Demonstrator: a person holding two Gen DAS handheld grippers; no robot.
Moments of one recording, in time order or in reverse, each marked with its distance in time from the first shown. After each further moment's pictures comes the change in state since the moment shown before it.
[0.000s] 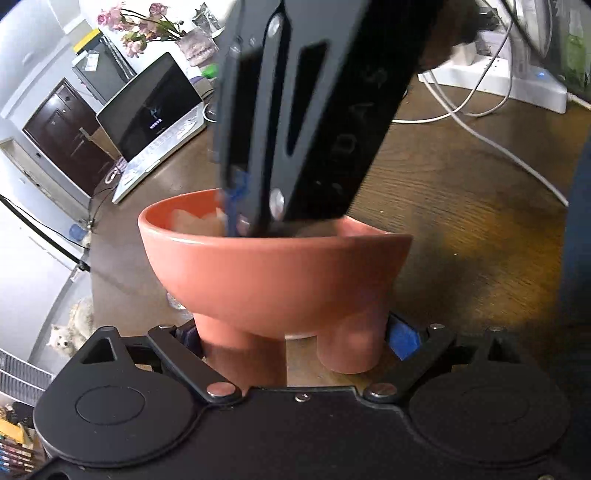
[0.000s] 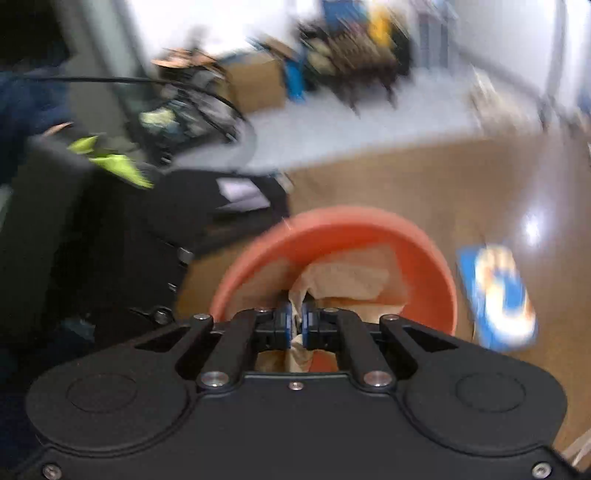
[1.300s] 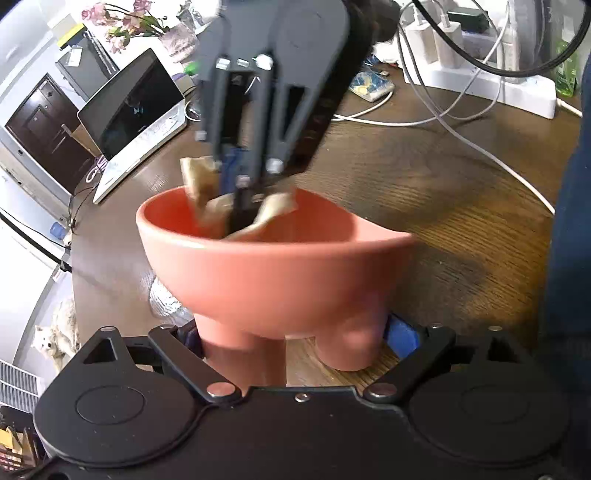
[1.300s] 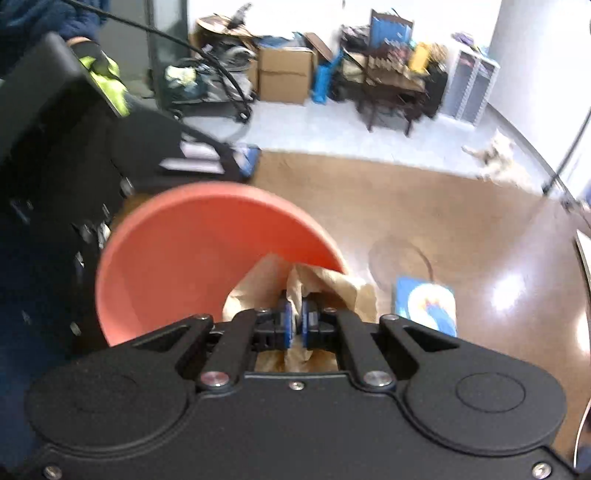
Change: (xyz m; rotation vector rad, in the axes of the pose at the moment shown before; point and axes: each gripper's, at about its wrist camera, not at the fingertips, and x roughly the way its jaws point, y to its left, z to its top) left arm -0.002 -0.002 0.009 -0.006 -0.002 -0.038; right arm -0.001 -0.044 -0.039 -0.149 0.086 -0.049
